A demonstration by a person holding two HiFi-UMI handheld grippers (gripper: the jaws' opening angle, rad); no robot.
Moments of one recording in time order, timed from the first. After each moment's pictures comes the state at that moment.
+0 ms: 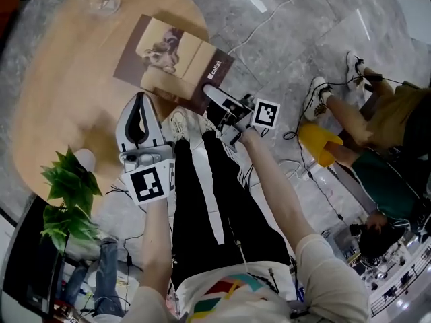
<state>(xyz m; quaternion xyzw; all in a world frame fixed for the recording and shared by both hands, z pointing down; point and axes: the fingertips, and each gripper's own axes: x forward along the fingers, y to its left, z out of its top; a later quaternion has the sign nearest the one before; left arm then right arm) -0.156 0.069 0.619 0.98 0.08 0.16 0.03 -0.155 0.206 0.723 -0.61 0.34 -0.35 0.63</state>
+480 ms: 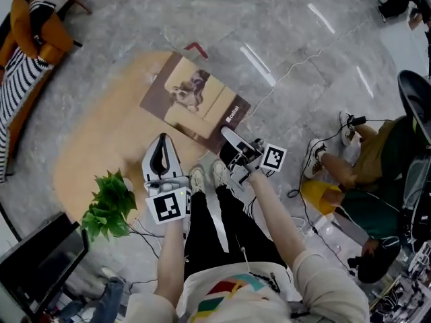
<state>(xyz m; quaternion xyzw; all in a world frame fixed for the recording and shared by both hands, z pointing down) -0.136 0.042 0.467 0.99 0.04 0.10 0.03 -0.104 0.191 0.532 -0.62 0.39 -0.25 0.63</state>
